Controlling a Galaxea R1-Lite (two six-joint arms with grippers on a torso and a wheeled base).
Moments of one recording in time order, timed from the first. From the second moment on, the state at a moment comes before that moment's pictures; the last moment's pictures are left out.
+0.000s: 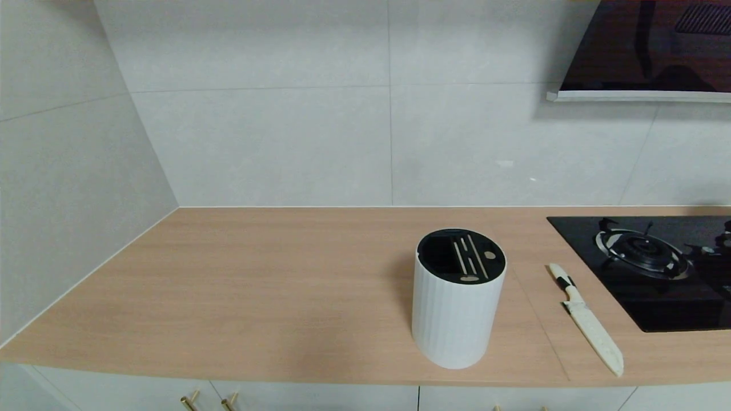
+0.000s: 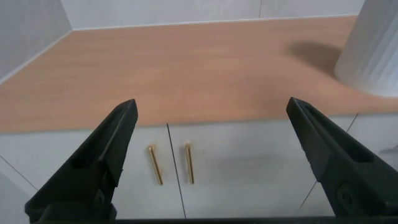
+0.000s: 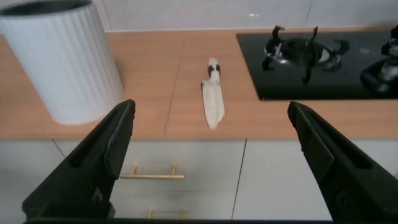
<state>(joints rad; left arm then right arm) 0.00 0.00 0.00 0.01 -0.07 0.02 0.00 0.00 0.00 0.00 -0.02 0.01</state>
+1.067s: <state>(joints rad) 0.00 0.00 0.00 0.01 -0.07 0.02 0.00 0.00 0.00 0.00 -0.02 0.00</state>
